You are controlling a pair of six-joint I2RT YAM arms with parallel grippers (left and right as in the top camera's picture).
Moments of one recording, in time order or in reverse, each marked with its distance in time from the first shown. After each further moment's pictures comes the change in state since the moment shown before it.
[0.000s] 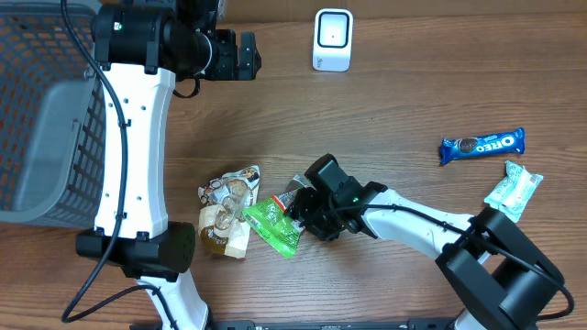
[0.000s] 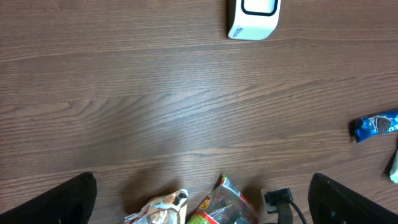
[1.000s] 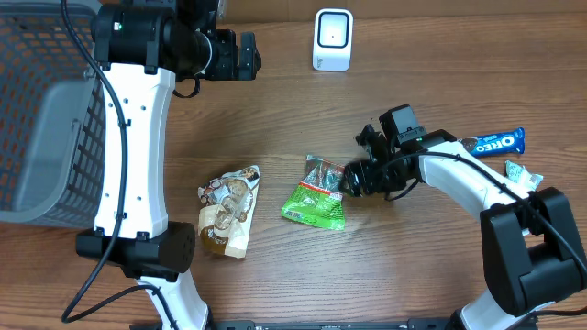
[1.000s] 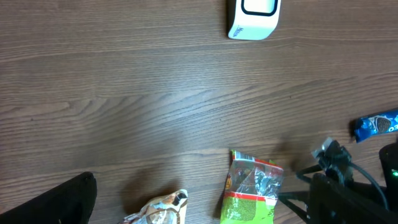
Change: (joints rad) left arm 0.000 0.000 0.000 0.000 0.000 0.000; right arm -0.435 0.006 0.152 -0.381 -0.116 -1.084
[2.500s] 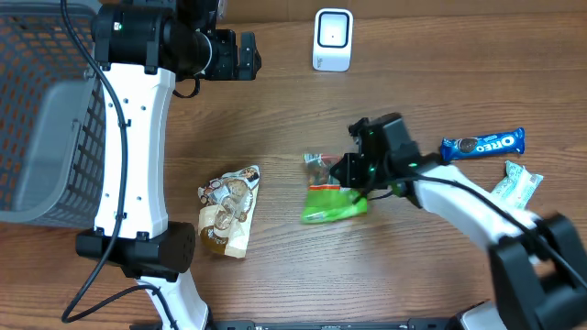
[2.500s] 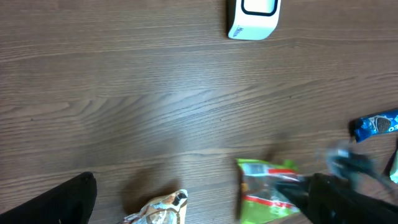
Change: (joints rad) left arm 0.000 0.000 0.000 0.000 0.000 0.000; right arm 0.080 -0.172 -0.142 0.364 0.010 0.234
